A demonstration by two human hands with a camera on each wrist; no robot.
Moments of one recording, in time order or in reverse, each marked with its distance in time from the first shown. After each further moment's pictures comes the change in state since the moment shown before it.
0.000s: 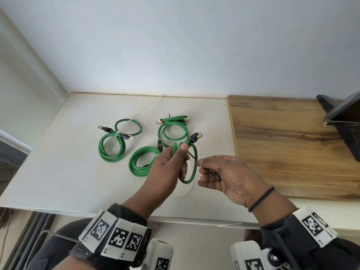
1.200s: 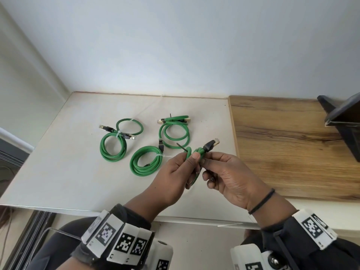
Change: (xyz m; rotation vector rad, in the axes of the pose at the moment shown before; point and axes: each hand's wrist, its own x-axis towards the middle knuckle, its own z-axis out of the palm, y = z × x) left_hand -0.009 0.002 0.005 0.105 -0.200 0.073; right_hand -0.004 0.003 0.004 -0.006 -0.130 -0.154
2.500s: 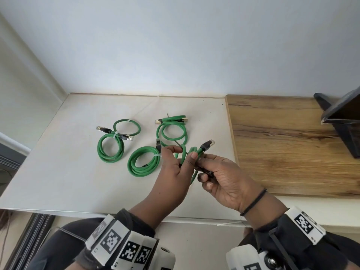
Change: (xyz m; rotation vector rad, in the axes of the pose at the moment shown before) left_hand 0.001 -0.006 0.016 0.077 0.269 0.009; right_hand 0.003 0.005 0.005 0.155 0.043 0.130
